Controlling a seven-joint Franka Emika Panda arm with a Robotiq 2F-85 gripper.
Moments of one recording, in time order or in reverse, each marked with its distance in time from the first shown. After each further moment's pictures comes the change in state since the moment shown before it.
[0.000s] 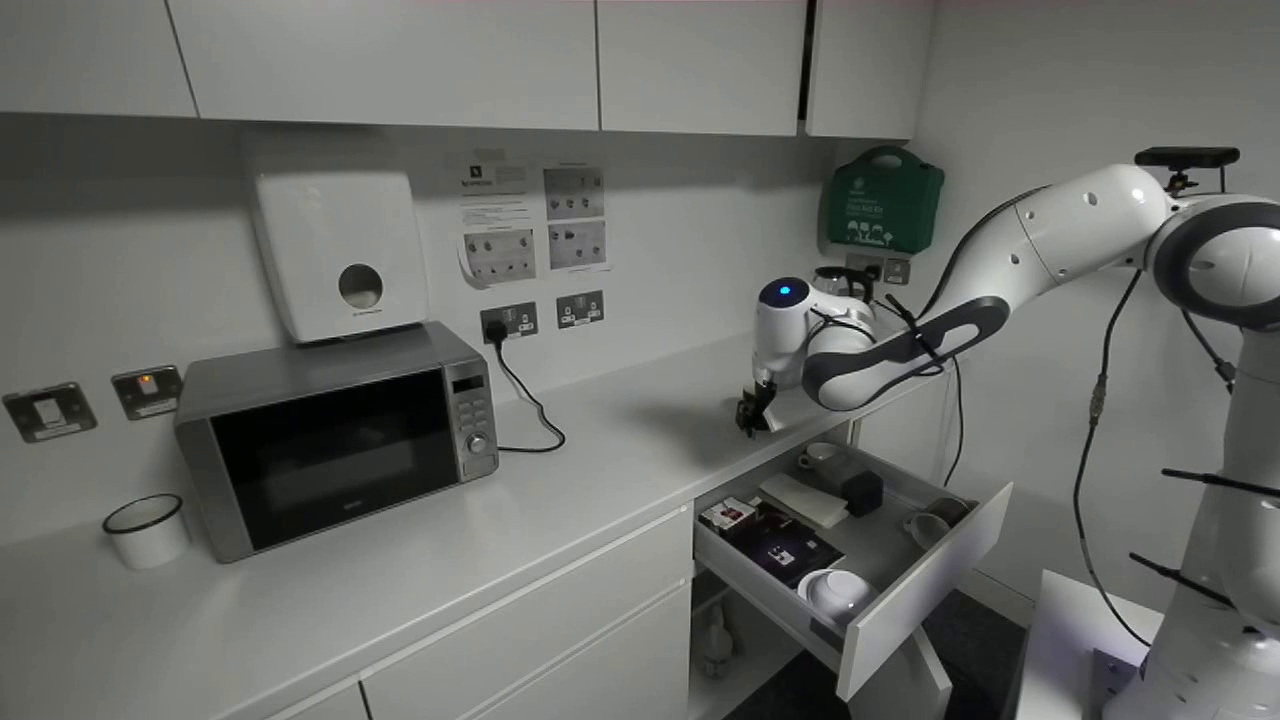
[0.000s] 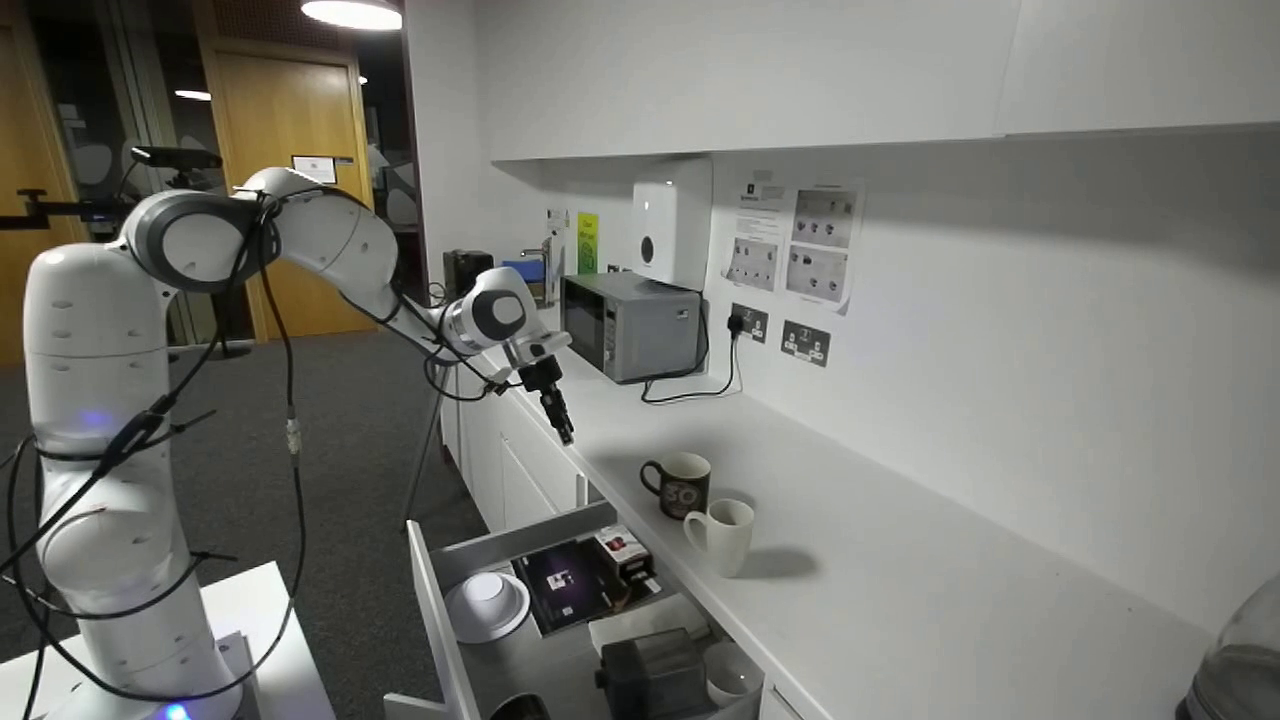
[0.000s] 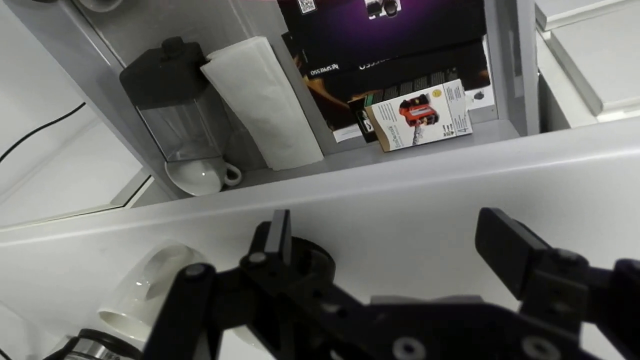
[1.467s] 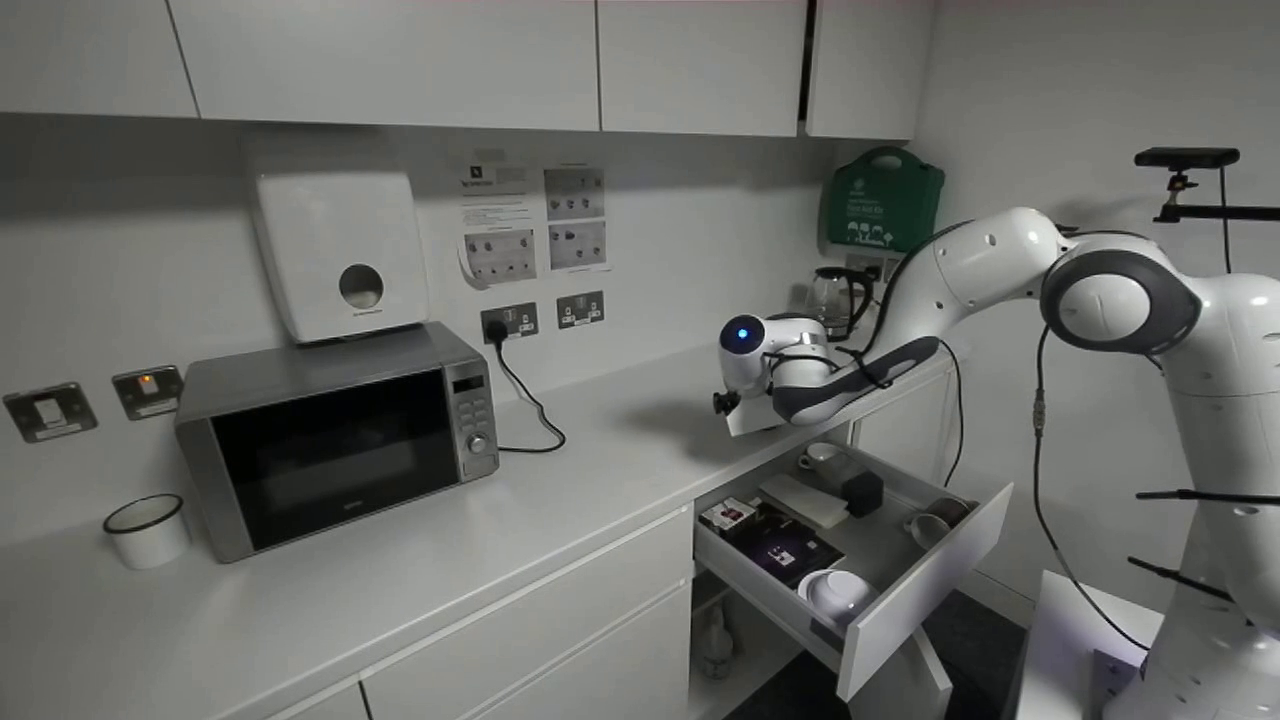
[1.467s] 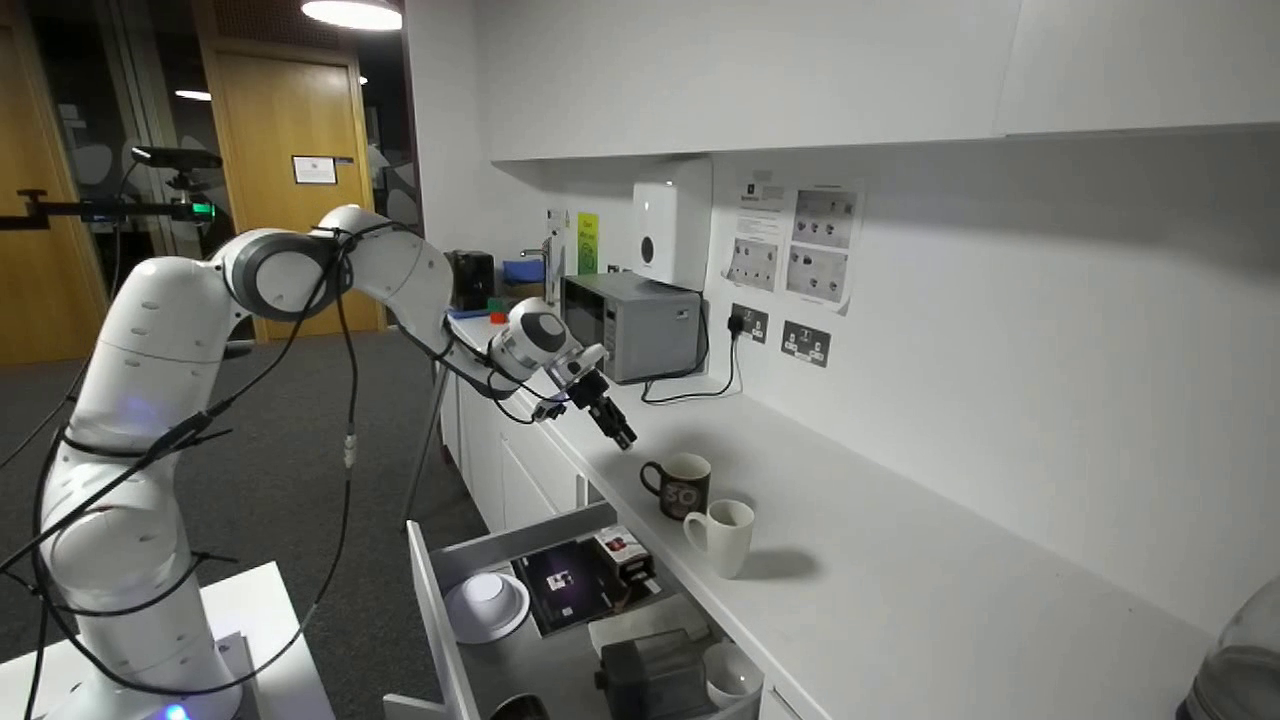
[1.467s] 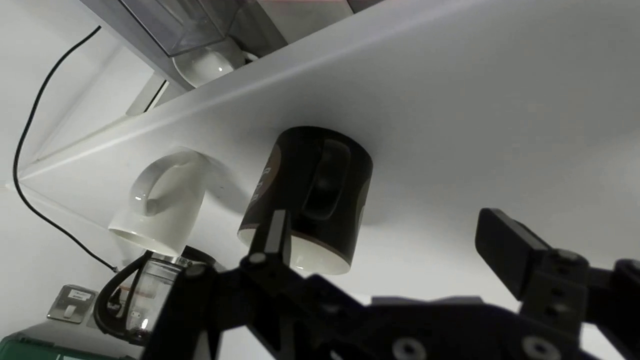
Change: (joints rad) arm 0.042 0.279 -0.106 0.273 -0.383 0.004 0.376
